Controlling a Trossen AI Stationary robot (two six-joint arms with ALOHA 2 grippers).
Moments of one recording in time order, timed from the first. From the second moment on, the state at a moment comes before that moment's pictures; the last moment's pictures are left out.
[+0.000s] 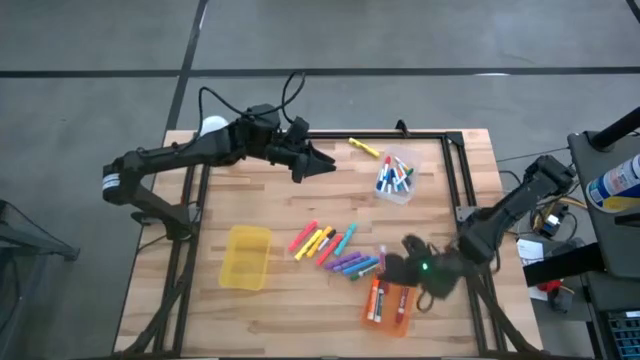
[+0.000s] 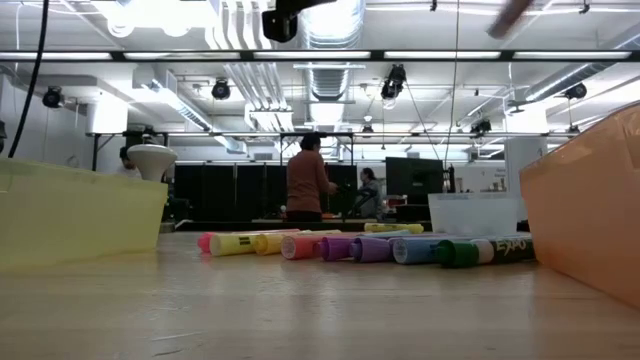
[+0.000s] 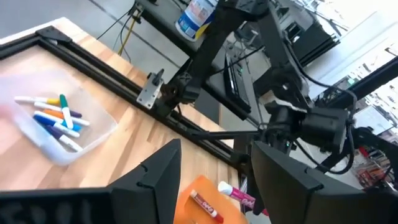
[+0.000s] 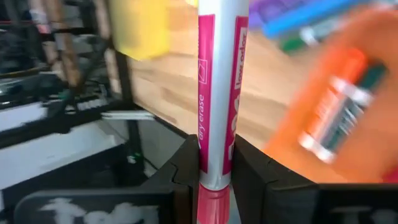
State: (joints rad) left arm 0.28 1.41 1.40 -0.20 0.40 -0.60; right arm 0.69 1.31 1.01 -0.49 0.43 2.12
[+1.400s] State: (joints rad) left arm 0.28 1.43 1.38 -0.57 0.31 -0.42; right arm 0.74 1.35 1.03 -0.55 0.50 1.91
